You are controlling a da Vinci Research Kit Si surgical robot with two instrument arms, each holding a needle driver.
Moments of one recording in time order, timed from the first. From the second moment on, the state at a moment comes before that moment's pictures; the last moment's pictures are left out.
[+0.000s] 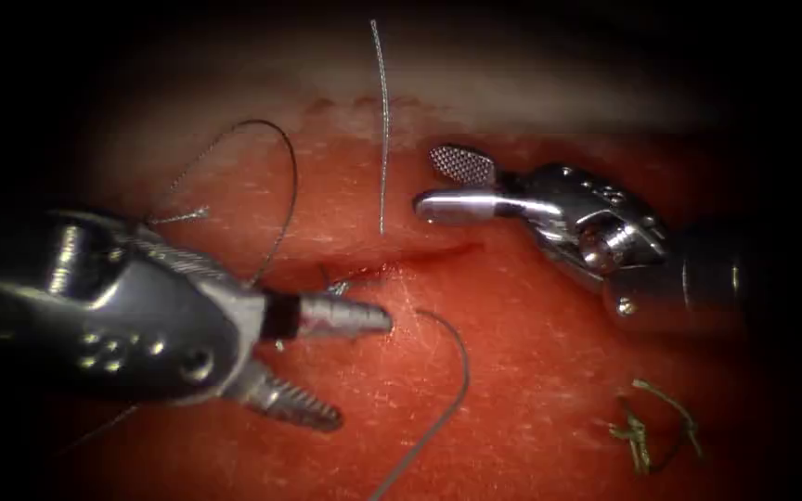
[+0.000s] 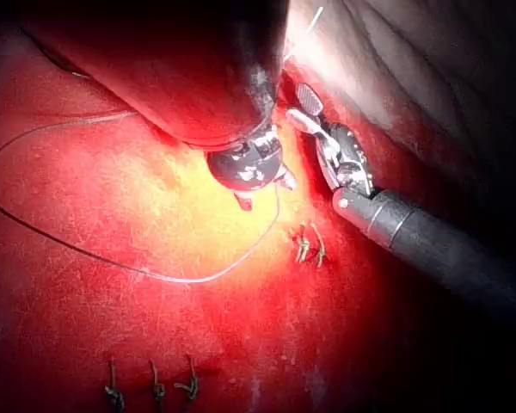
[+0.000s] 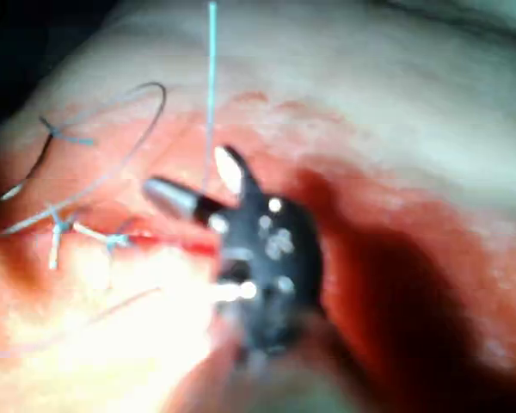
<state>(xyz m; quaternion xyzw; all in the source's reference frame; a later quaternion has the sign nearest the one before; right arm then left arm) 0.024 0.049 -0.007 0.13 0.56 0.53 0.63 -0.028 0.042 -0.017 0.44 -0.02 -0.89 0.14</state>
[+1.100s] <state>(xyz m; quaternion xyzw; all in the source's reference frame) 0.024 0.049 -0.006 0.13 0.56 0.53 0.63 -0.029 0.038 -0.017 0.55 -0.06 -0.82 0.17</state>
